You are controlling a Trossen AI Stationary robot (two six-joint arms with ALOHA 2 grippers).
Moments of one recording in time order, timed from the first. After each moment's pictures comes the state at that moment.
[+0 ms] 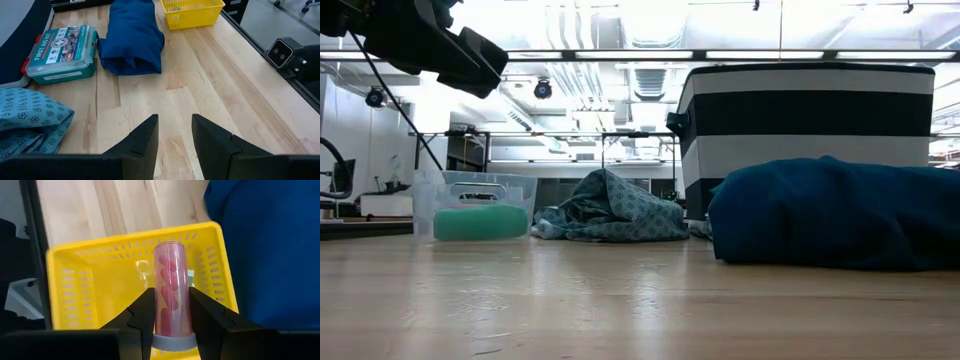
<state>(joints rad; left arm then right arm) -0.37 1.02 0.52 -0.06 -0.12 -0.03 1.05 1.65 1.16 -0.92 0.42 1.30</state>
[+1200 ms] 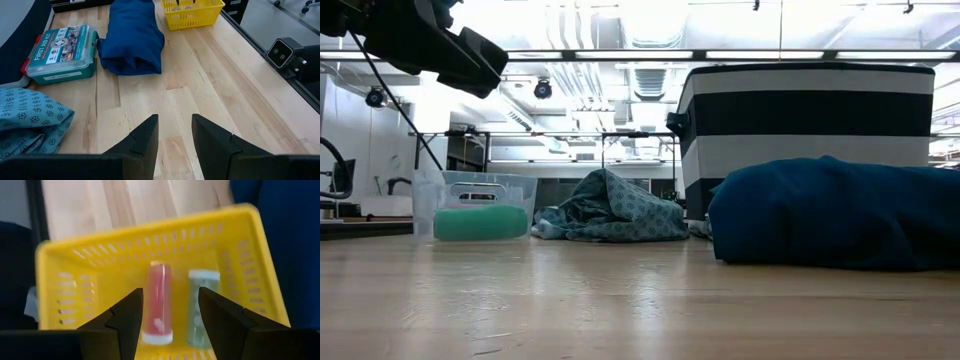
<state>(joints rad) -0.37 1.02 0.52 -0.06 -0.12 -0.03 1.05 1.66 0.99 -0.64 0.45 1.29</state>
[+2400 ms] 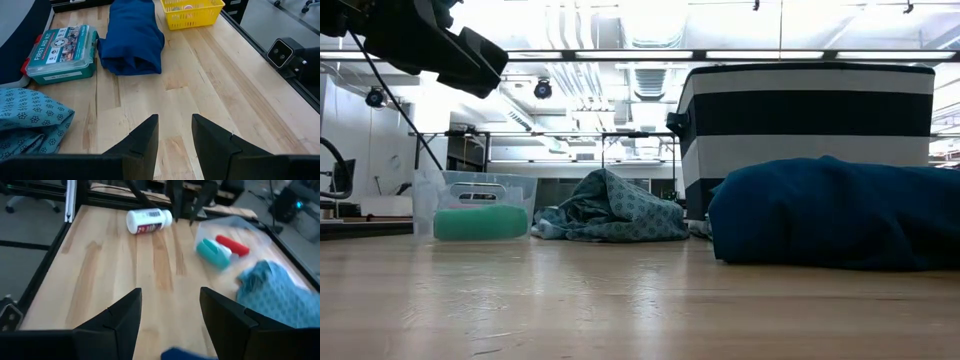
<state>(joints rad) -0.37 1.02 0.52 -0.06 -0.12 -0.03 0.67 1.52 1.06 -0.15 0.72 0.27</state>
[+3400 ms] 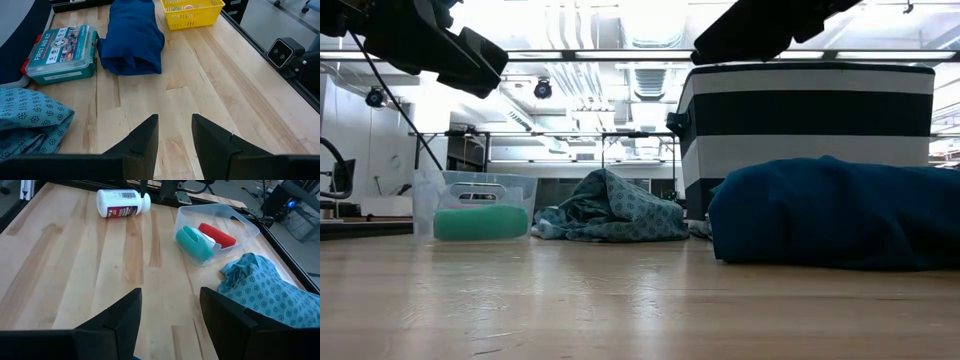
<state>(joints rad) -0.37 1.02 0.52 -0.06 -0.12 -0.03 0.47 1.52 0.89 0.07 0.58 0.11</state>
